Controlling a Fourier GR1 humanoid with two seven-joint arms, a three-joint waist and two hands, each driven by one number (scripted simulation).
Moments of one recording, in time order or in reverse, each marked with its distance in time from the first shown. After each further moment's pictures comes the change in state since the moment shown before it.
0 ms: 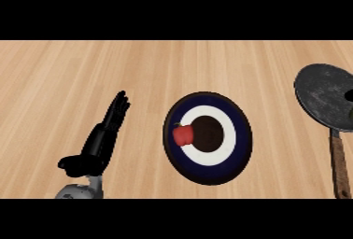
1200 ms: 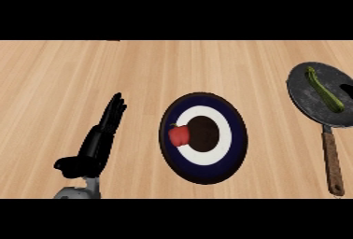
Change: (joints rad) left arm 0.020 0.000 0.020 0.001 0.003 -0.005 -0.002; right arm 0.061 0.022 -0.399 -0.076 -0.595 0.243 -0.726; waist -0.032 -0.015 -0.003
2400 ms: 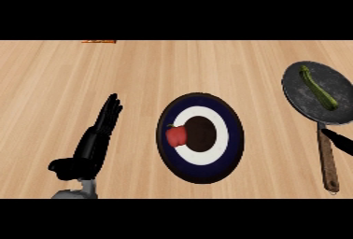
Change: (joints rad) left arm 0.022 -0.011 0.028 -0.036 -0.023 -0.018 0.030; right arm 0.523 0.307 0.276 -0.746 -0.252 0.281 0.069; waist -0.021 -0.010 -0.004
